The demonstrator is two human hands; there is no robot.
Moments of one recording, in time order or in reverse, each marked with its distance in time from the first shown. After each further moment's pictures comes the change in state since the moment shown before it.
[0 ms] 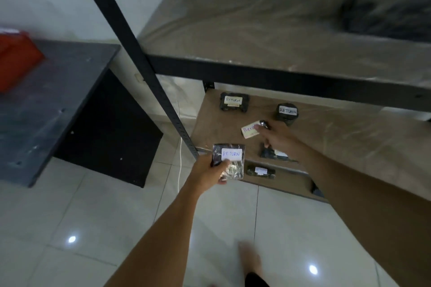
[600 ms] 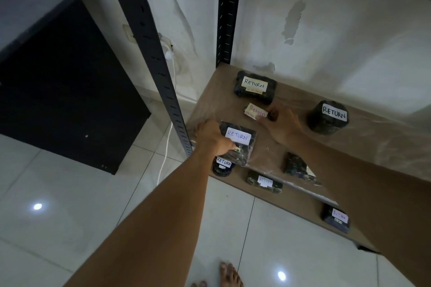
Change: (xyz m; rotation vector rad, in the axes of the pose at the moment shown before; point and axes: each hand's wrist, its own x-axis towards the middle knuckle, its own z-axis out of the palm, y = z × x) left_hand 0.204 -0.045 0.001 0.401 0.244 -0.055; right_hand 0.178 0.073 0.063 -0.466 0.183 -0.133
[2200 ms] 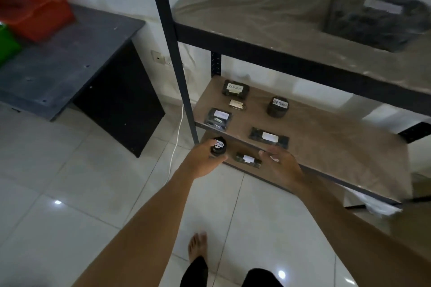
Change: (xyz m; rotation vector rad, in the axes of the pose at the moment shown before) left_hand -0.316 0.017 -0.062 0.036 -0.136 0.210; right_hand -0.335 -0.023 -0.146 0.362 -0.138 0.108
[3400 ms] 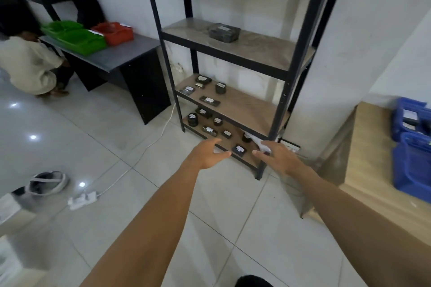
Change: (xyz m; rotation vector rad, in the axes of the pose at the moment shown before) left_hand -0.478 0.324 0.470 0.082 0.265 -0.028; right_hand -0.502 0.277 -0.447 -0.558 -0.196 -0.436
